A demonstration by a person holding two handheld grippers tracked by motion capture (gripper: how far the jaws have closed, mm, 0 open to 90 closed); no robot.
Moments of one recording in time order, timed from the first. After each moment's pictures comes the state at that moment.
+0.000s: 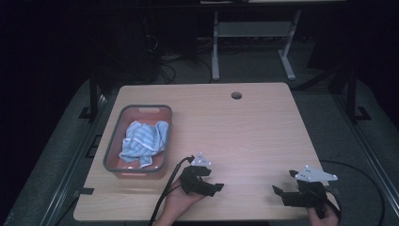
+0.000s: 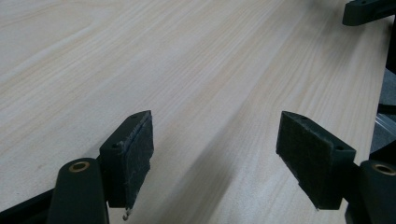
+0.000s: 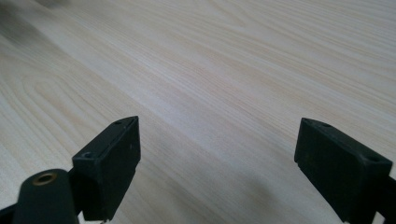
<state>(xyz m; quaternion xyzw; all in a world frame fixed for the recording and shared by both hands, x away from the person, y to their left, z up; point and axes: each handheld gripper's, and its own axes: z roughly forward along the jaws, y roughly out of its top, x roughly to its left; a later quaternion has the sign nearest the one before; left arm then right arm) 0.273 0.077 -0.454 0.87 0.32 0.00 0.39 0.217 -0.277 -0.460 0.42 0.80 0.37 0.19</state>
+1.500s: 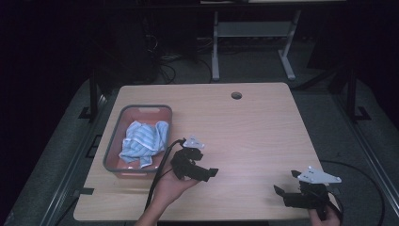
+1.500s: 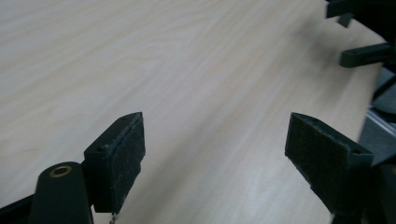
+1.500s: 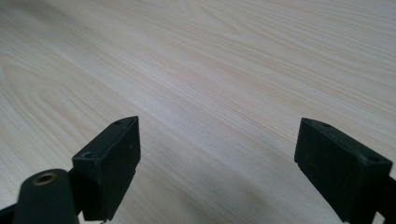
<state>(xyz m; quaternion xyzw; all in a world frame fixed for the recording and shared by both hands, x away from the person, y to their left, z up) 0.292 0.093 -0.391 0.86 0.34 0.03 0.38 0.211 -0.278 -0.455 0.43 0.79 0.38 0.20</state>
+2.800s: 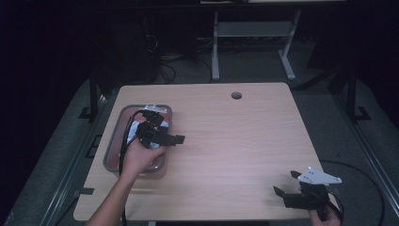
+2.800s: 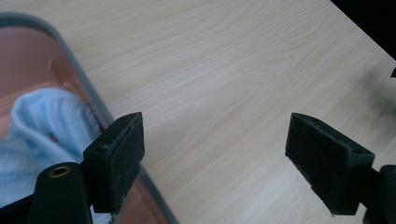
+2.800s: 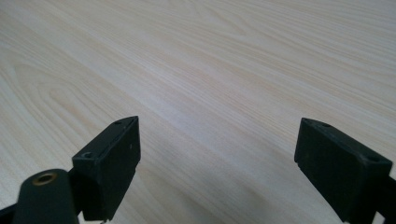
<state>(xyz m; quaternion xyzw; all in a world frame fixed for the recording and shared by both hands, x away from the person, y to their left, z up) 0.349 0.182 -0.335 0.82 0.44 0.05 0.36 0.210 -0.279 -0.455 0.42 0.80 0.38 0.19</state>
